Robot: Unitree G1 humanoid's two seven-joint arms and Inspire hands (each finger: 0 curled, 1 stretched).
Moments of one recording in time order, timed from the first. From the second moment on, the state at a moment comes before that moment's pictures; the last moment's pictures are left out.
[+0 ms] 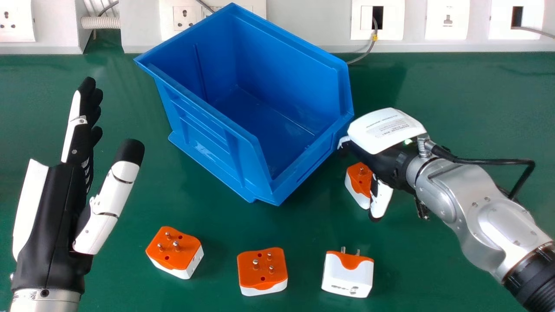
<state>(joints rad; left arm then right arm) 0.35 0.18 0.25 -0.41 0.06 -0.29 -0.11 -0.66 -0.53 0.61 0.39 -0.96 0.09 0.32</state>
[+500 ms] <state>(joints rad) 0.36 0.19 0.26 -0.41 0.06 -0.29 -0.11 -0.66 -0.53 0.61 0.47 -0.99 0.10 0.32</state>
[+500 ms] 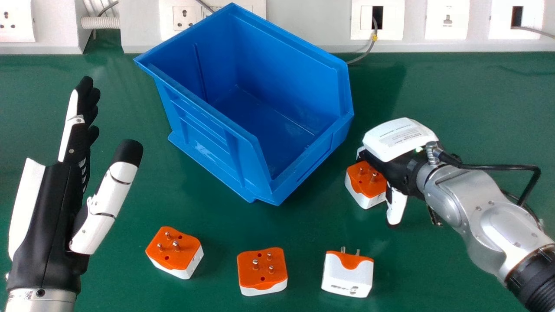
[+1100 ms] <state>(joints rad) 0.36 0.20 0.26 -0.42 0.06 -0.27 -0.11 -0.68 -0.51 0.62 0.51 -1.00 0.09 0.32</state>
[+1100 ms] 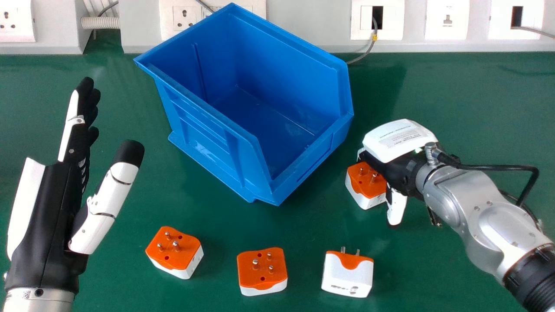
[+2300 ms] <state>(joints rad) 0.37 0.20 0.26 -0.42 0.06 -0.26 -0.11 -0.72 -0.46 0.64 0.63 -1.03 0.11 0.17</state>
